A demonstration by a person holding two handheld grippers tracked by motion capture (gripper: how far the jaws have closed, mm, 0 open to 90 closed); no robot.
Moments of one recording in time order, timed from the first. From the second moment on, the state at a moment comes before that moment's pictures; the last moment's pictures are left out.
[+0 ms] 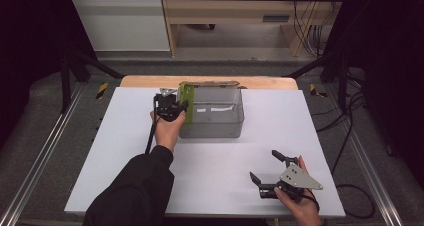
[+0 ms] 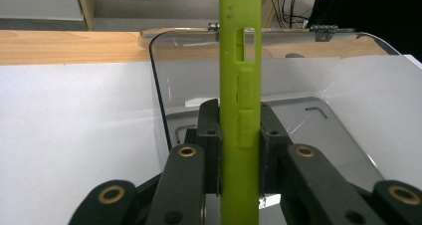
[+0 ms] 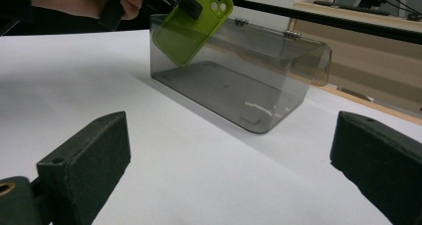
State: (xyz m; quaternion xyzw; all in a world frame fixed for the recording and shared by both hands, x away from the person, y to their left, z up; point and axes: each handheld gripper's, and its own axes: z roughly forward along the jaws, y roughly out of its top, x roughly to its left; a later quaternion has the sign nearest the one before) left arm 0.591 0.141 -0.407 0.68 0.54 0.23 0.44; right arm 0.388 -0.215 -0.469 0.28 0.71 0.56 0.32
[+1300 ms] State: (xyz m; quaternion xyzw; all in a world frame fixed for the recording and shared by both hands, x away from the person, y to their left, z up) left arm 0.594 0.133 -0.415 0.69 0.53 0.25 0.43; right arm 0.388 -0.215 -0.469 0.28 0.71 0.56 0.32
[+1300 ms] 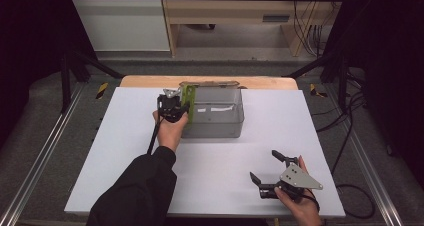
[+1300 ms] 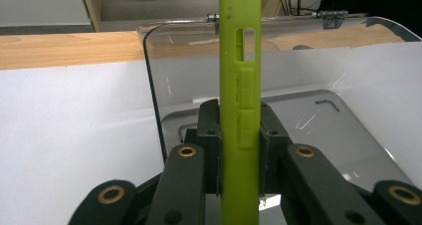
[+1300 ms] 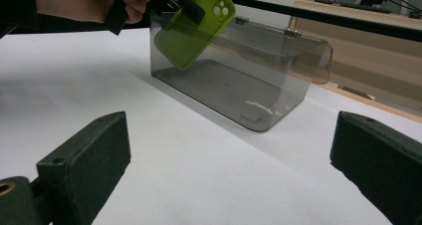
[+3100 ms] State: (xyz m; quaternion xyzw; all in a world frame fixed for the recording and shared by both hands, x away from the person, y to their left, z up) left arm 0.596 0.134 -0.417 0.69 0.55 0.23 0.41; right arm 0.389 -0.216 -0.469 0.29 0.71 0.56 0.31
